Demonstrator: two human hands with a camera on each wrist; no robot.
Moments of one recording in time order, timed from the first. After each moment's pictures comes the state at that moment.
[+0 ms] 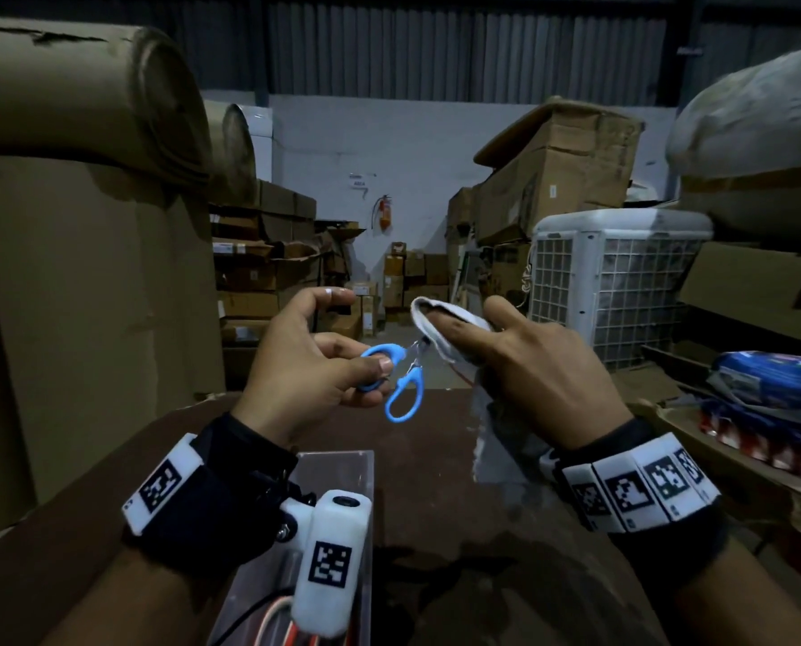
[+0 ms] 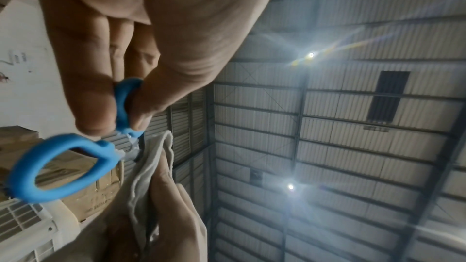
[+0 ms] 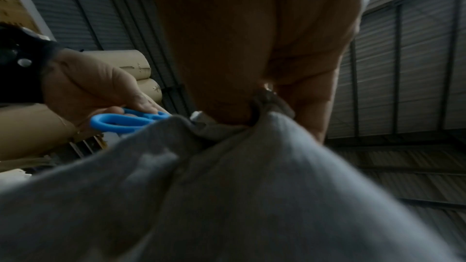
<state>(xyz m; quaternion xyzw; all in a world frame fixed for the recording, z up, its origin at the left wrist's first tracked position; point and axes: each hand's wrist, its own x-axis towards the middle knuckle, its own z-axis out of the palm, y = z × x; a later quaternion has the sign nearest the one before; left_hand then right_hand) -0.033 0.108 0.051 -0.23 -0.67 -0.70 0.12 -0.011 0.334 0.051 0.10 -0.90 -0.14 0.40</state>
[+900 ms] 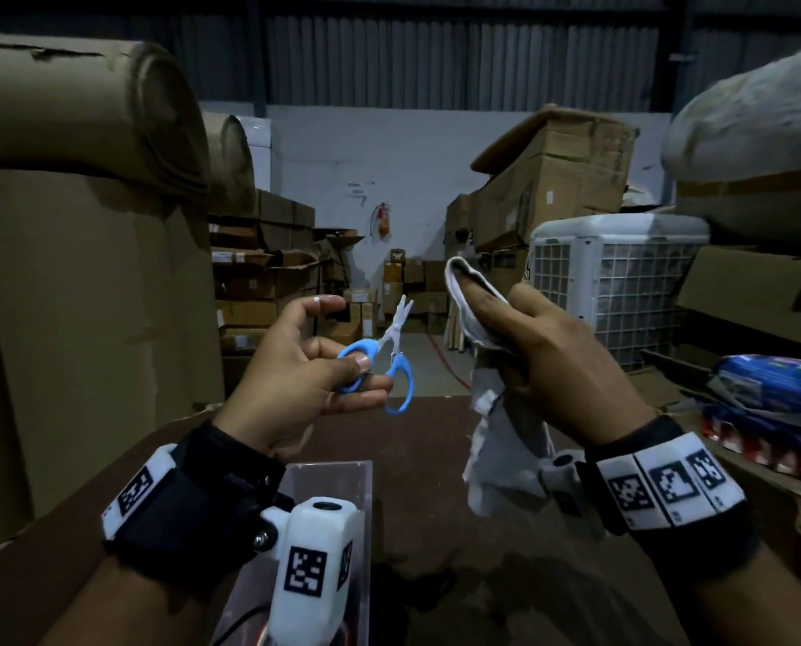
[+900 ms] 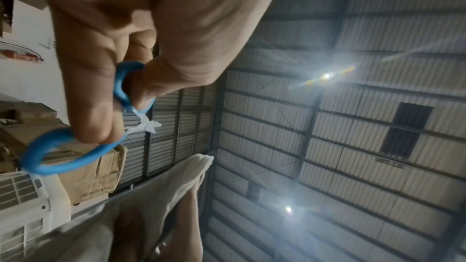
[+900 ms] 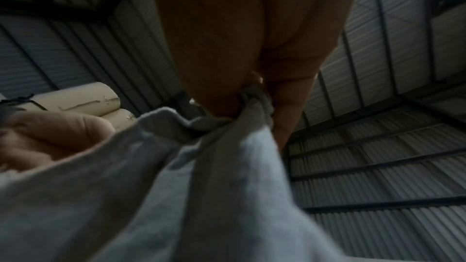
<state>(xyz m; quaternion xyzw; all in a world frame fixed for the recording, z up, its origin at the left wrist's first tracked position) -0.042 0.104 0.054 -0.23 -0.61 -0.76 0.05 -0.008 0.353 0.061 0.16 -0.88 0.01 0.44</state>
